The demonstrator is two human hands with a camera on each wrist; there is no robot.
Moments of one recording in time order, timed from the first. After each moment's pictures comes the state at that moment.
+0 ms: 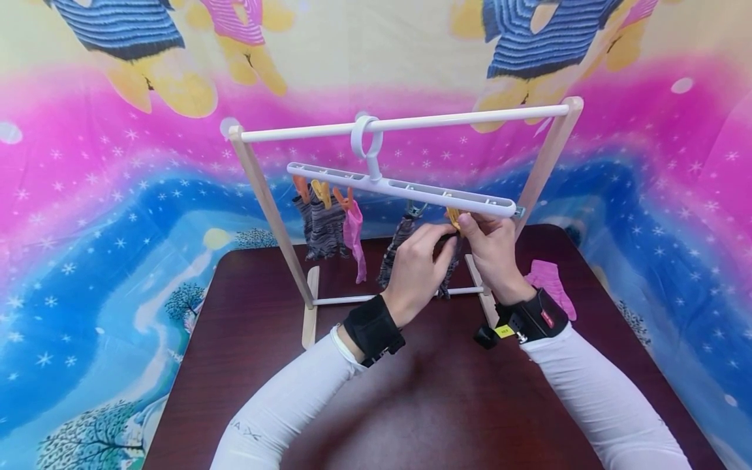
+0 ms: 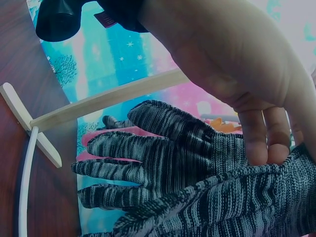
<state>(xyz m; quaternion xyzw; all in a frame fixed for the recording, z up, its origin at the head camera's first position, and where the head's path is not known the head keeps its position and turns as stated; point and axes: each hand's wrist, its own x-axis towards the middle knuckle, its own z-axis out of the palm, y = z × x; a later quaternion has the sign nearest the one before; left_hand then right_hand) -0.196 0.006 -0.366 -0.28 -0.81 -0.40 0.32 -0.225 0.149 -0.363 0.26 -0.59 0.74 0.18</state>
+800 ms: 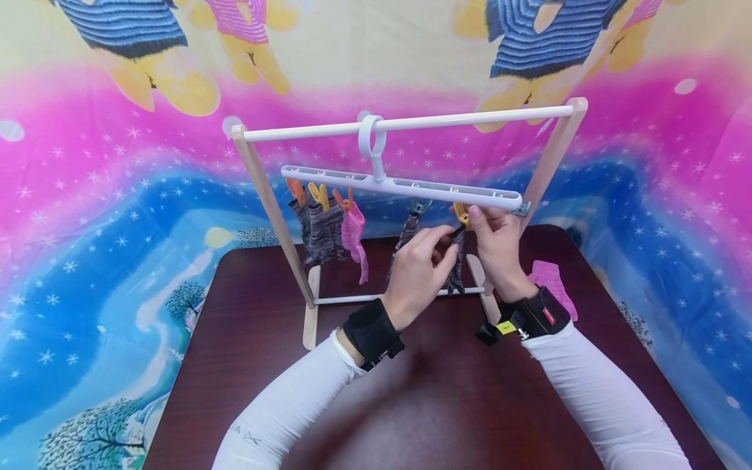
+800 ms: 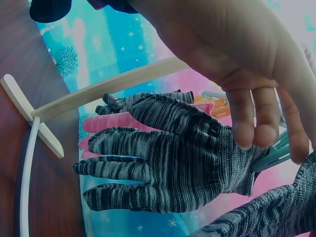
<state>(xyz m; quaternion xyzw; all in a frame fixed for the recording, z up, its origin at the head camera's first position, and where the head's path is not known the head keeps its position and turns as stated) -0.194 0.001 -0.375 -0.27 -0.82 -0.41 0.29 -0.238 0.152 -0.367 0.25 -0.58 0.75 0.21</state>
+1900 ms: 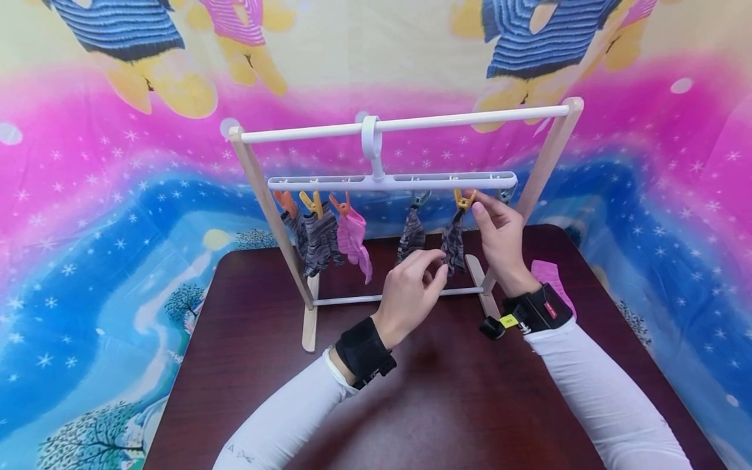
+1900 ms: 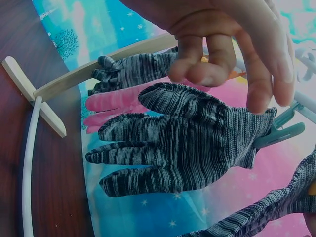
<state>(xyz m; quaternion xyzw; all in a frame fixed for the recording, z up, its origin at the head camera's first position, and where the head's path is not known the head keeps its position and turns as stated) -0.180 -0.008 -0.404 -0.26 -0.84 -0.40 0.27 -0.253 0.169 -0.379 0.20 -0.63 0.72 0.23</state>
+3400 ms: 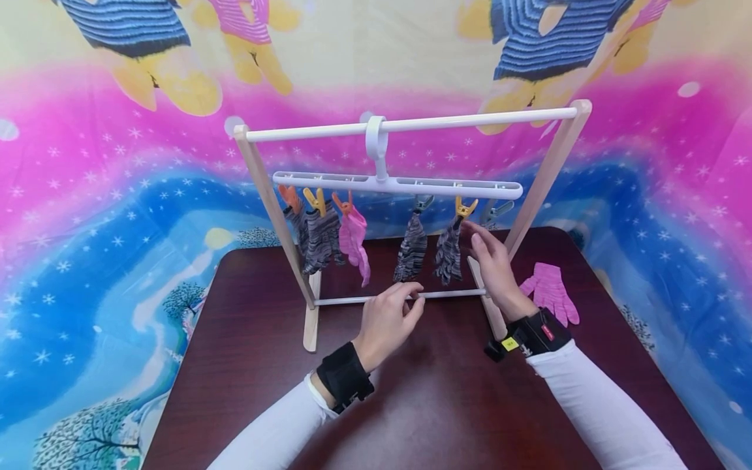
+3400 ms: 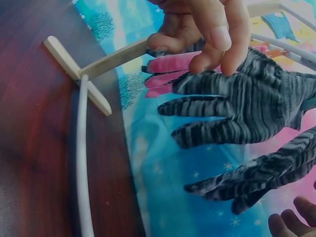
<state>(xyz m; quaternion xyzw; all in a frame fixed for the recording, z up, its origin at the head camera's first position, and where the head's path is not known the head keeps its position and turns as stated) -0.164 -0.044 -0.456 -0.21 -0.89 -0.33 0.23 -0.241 0.174 -0.427 0.16 -0.70 0.69 0.09</state>
